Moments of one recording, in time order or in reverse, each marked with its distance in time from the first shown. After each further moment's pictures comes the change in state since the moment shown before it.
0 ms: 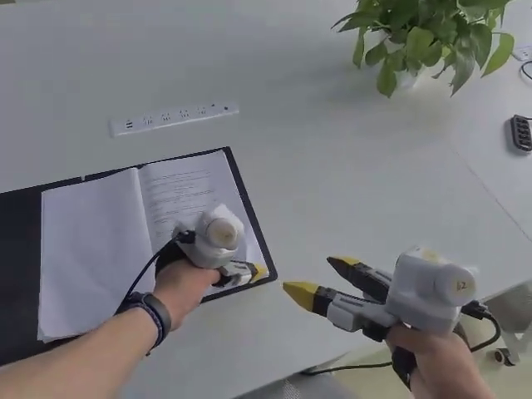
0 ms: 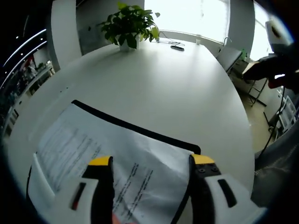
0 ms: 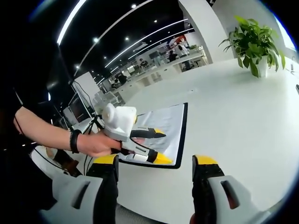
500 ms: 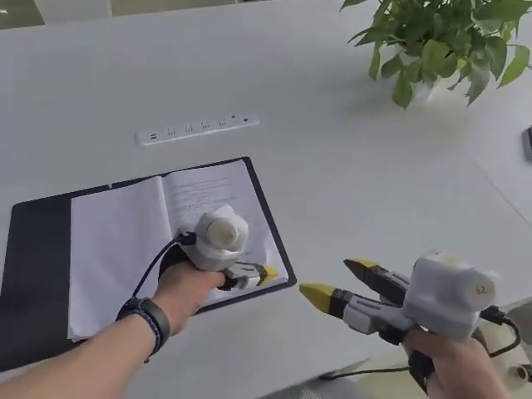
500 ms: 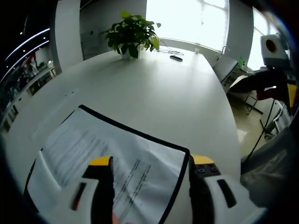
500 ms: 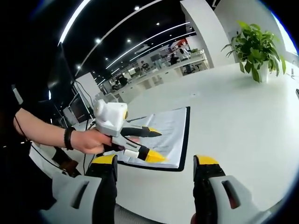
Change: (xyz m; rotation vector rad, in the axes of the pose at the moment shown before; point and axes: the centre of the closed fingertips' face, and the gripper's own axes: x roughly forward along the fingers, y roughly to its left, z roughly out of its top) left arm -0.029 -0.002 0.016 -0.080 -0.071 -0.044; right arm -0.002 0.014 0.004 -0.024 -0.028 -0.002
